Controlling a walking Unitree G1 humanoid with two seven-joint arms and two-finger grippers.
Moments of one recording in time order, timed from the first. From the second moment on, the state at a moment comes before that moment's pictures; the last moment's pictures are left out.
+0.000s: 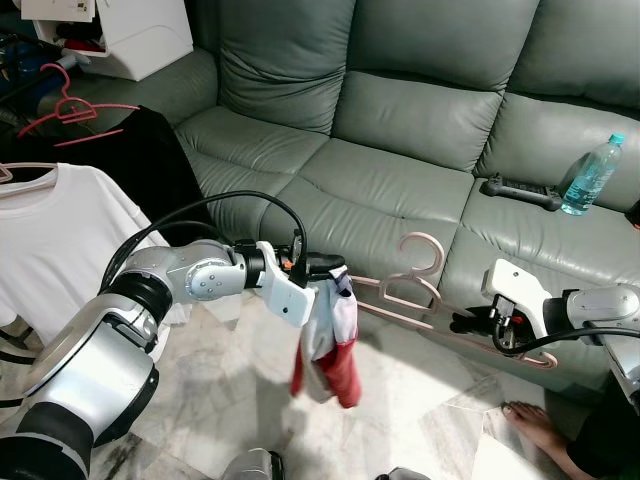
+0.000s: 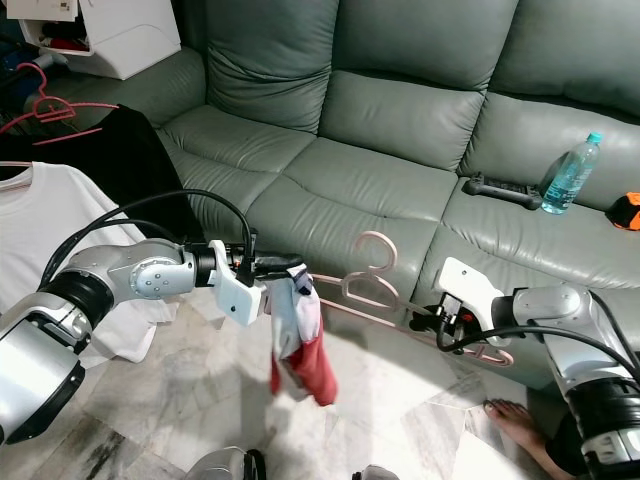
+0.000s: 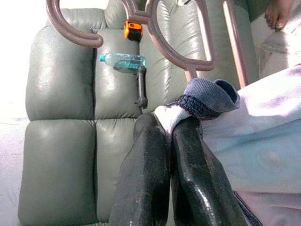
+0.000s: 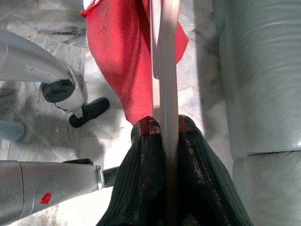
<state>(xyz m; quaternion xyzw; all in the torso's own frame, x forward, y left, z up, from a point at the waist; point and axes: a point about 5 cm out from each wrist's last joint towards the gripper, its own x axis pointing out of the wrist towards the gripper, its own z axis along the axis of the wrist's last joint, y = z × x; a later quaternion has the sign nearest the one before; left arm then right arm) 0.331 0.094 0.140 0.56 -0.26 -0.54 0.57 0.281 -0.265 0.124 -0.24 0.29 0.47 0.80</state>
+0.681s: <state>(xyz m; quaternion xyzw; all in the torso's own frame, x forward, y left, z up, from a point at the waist) 0.318 0.108 0.129 0.58 -0.25 -0.59 0.50 0.270 -0.302 0.172 -0.35 0.33 0.52 0.70</state>
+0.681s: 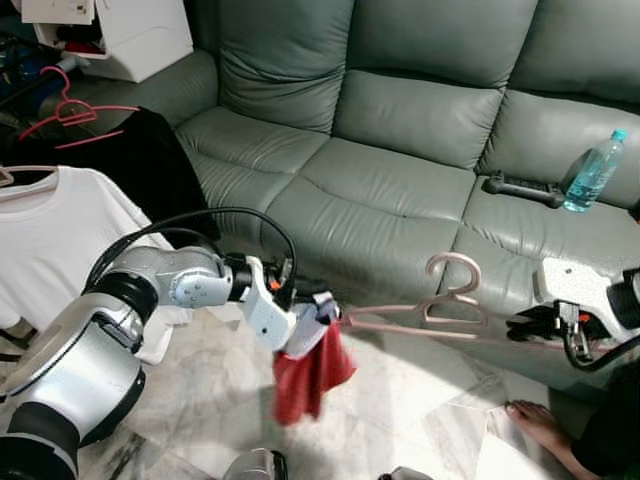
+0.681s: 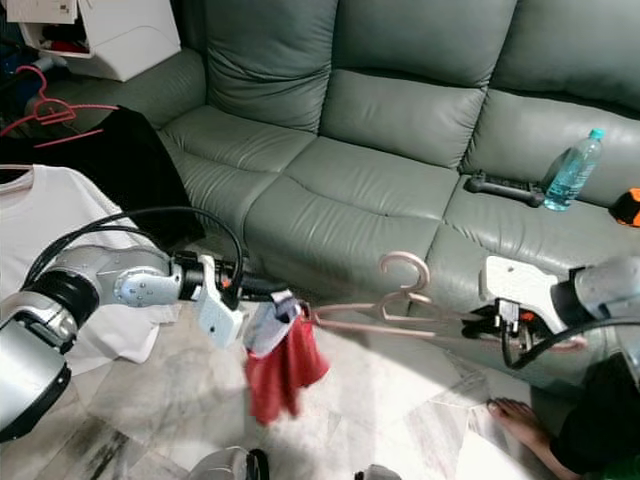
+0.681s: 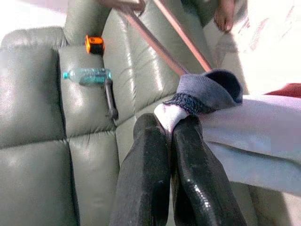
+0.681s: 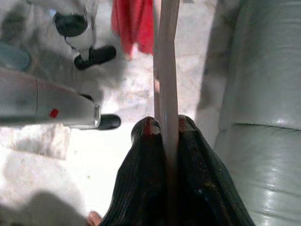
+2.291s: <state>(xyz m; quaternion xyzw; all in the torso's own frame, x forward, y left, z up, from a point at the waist) 0.369 0.087 0.136 0.49 -0.15 -0.30 0.80 0.314 -0.164 0.158 0.10 -0.01 0.18 0.98</state>
